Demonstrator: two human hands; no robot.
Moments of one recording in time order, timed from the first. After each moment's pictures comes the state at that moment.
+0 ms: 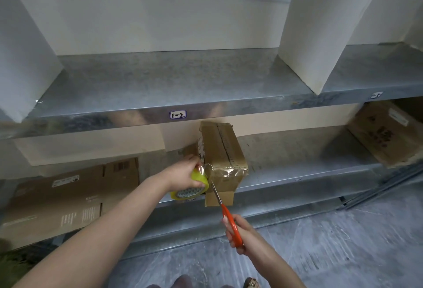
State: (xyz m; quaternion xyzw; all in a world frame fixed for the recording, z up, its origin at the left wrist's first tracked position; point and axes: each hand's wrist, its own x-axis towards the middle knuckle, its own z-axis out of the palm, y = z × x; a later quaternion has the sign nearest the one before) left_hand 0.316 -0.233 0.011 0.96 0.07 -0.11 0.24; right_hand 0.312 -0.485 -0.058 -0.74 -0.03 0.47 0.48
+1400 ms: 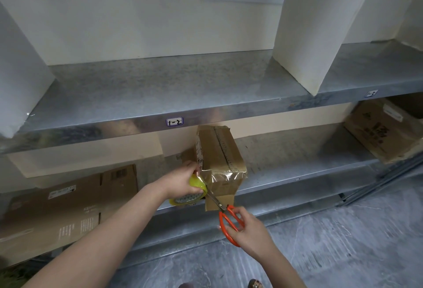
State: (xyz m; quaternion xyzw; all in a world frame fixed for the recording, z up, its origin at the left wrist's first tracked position) left_hand 0.317 -0.224 -0.001 0.95 0.07 -0.13 0.26; right_hand 0.315 -0.488 -0.036 -0.88 -0.15 0.27 0.35
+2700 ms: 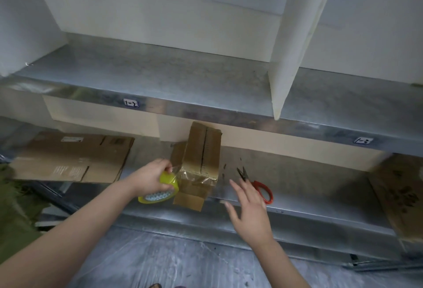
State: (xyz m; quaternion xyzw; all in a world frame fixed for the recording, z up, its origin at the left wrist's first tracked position) left_hand 0.300 -0.294 0.008 0.93 0.26 -0.06 0.24; right_hand 0.475 -0.563 -0.045 -0.86 -0.46 0.07 0.22
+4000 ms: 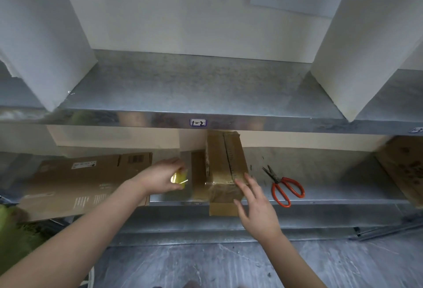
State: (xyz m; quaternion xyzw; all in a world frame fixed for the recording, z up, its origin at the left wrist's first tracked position) left_hand 0.264 -0.179 0.013 0.98 0.11 -0.07 0.17; right_hand 0.388 -0.466 -0.038 -0.89 -0.40 0.06 0.20
